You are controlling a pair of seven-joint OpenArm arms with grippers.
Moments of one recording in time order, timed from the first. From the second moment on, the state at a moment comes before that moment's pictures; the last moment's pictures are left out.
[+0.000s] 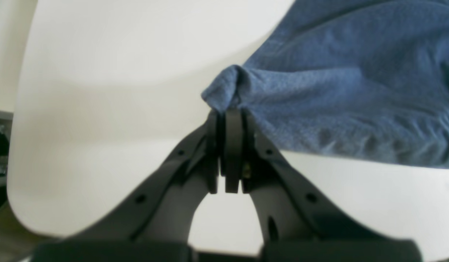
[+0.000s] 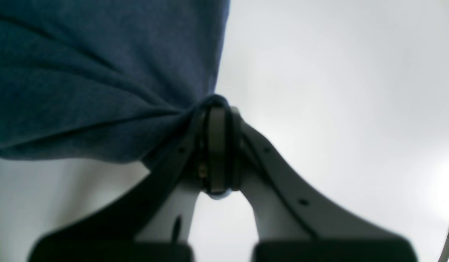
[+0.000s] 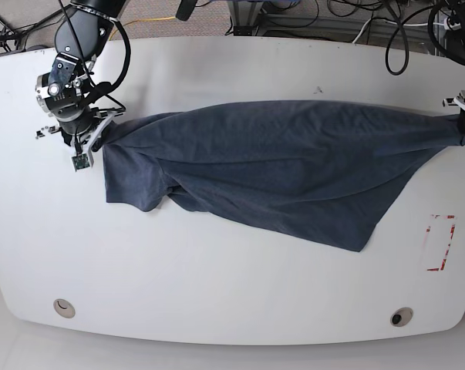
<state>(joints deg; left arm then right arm) 19.8 -25.5 -47.6 100.1 -38.2 -31.7 58.4 -9.2 4.6 27.8 107.0 -2.0 35.4 -55.4</state>
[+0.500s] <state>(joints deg) 23.6 -25.6 -49.1 100.0 -38.0 -31.9 59.1 -11.2 2.7 28.5 106.1 -2.4 35.4 -55.4</state>
